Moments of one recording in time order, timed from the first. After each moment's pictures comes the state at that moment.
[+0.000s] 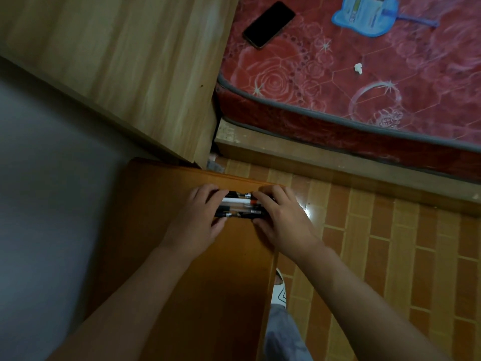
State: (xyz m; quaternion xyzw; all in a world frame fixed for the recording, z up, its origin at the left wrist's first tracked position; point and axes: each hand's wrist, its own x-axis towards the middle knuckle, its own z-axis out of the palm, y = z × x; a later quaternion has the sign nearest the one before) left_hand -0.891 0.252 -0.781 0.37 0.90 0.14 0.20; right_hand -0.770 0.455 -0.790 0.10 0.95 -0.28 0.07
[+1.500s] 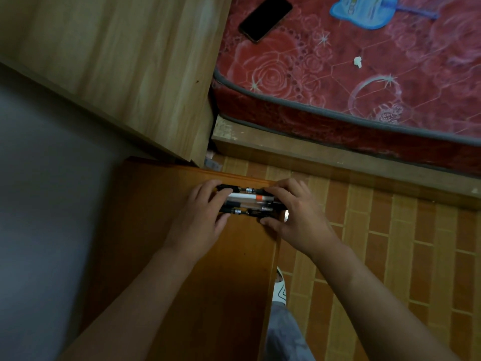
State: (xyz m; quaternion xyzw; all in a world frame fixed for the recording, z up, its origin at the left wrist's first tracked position) left_hand -0.887 0.260 -0.781 0.36 0.90 0.15 0.20; right_hand -0.763 0.477 -0.783 0.14 0.94 -0.31 0.07
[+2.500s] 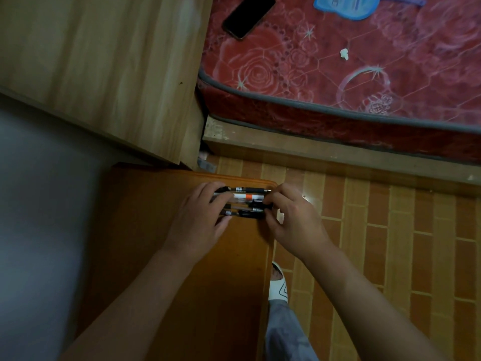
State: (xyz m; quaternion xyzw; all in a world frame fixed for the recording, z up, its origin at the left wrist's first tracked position) left_hand -0.885 0.278 -0.784 0.42 0.88 0.14 0.19; right_hand -0.750 0.470 -0.787 0.18 0.92 -0.34 -0.02
